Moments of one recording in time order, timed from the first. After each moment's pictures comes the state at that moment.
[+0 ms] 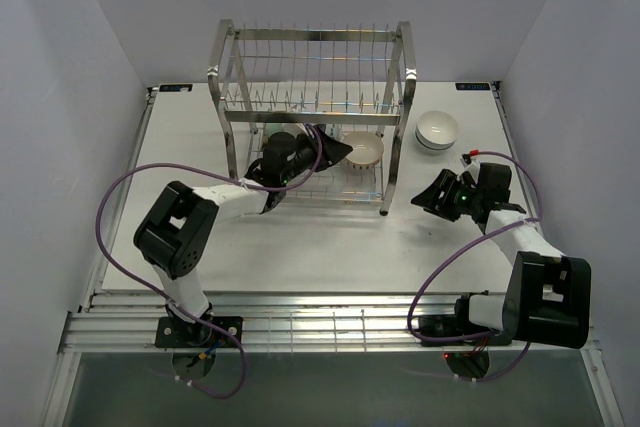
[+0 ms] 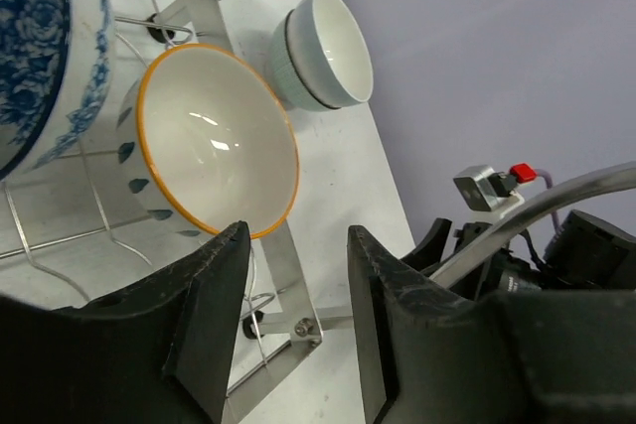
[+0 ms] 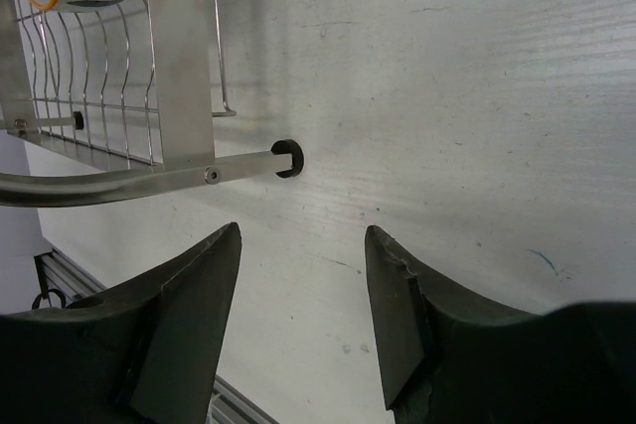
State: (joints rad) left arm -0.60 1.78 0.97 0.69 0.21 -0.90; right arm -0.10 1.26 0.57 -0.12 -0.64 0.40
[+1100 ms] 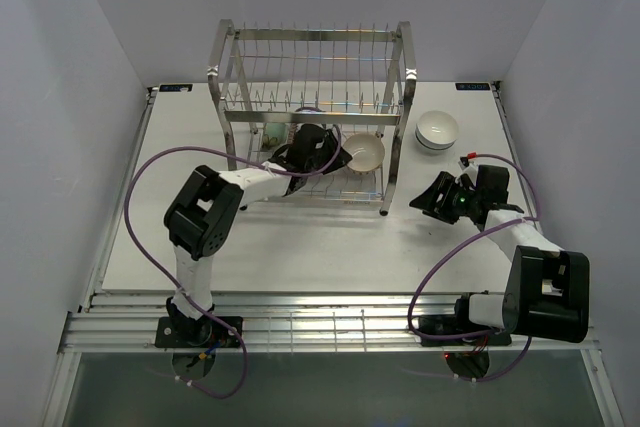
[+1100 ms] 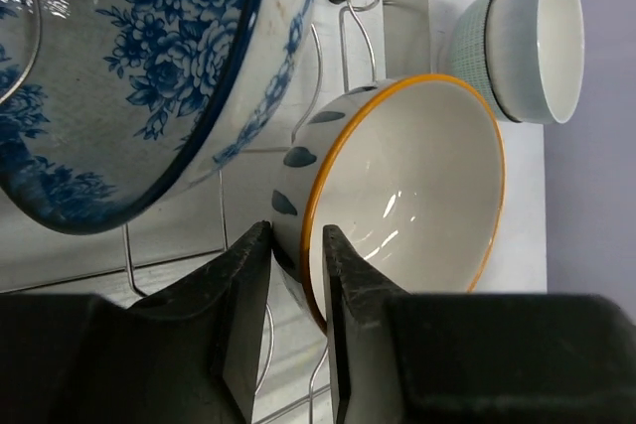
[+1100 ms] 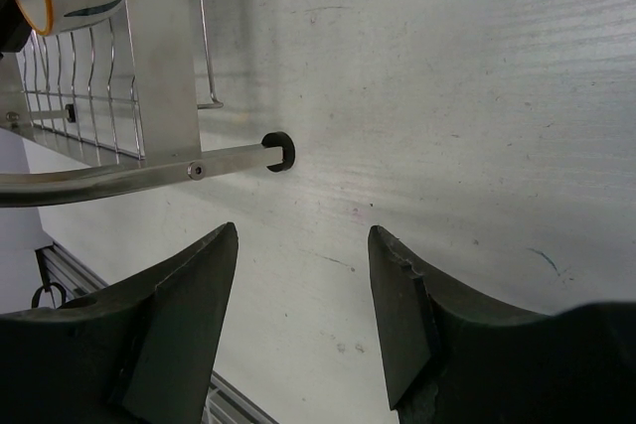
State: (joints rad) left arm -0.64 1.98 1.24 0.26 0.00 -0.85; right arm -0.10 1.29 0.56 -0.10 -0.65 0.40
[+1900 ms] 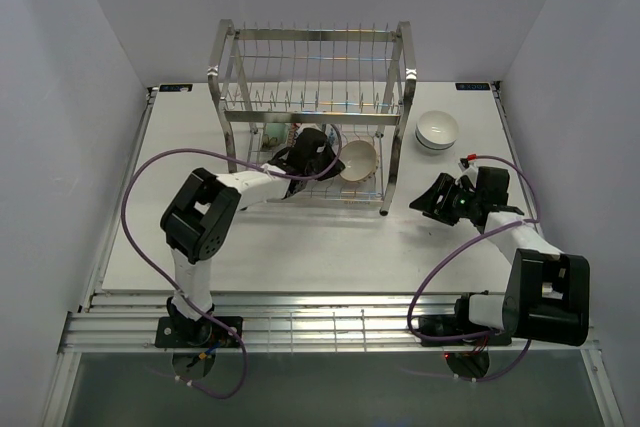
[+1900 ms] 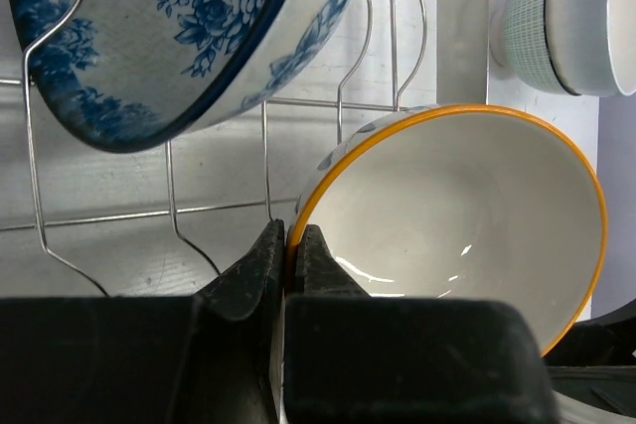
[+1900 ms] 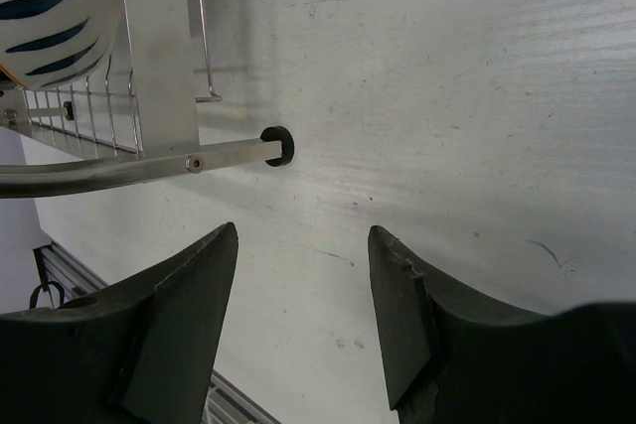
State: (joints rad) left arm -0.66 1.95 1.23 0.16 -0.05 -0.81; right arm -0.10 1.27 0.54 -0.11 -0.65 0.40
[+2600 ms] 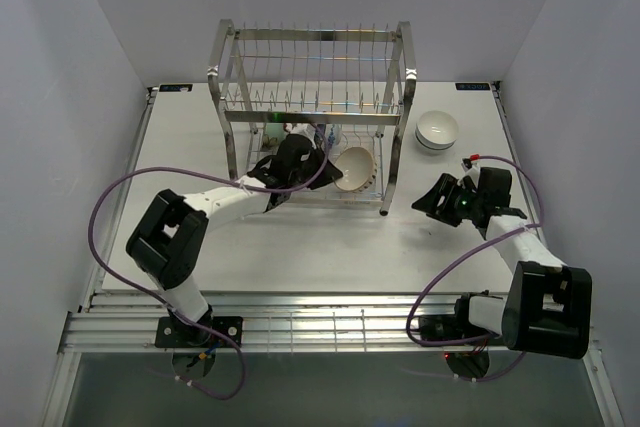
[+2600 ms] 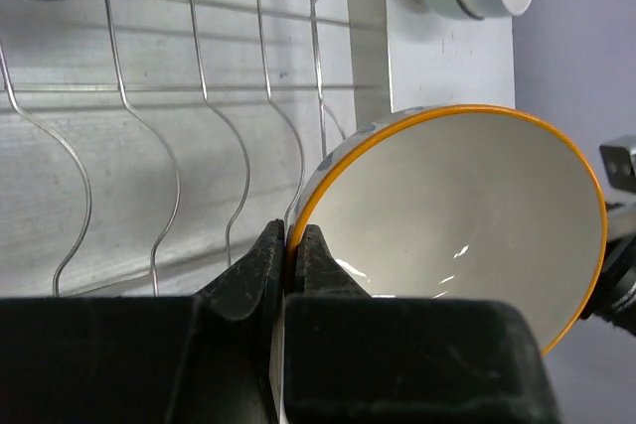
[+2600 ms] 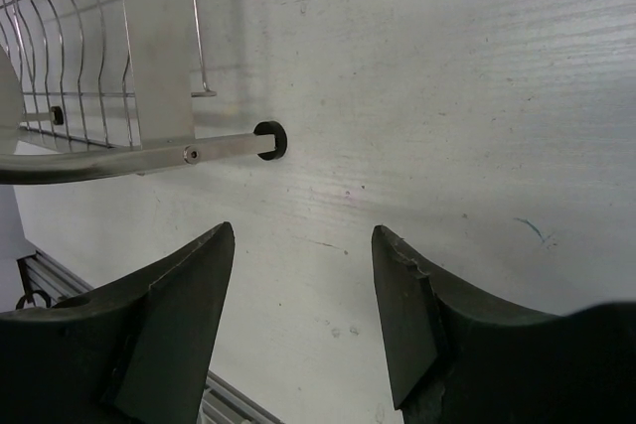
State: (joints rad) left arm -0.67 1.72 1.08 0.14 0.06 -0.84; right arm -0.10 1.21 0.54 -0.16 -0.61 0.38
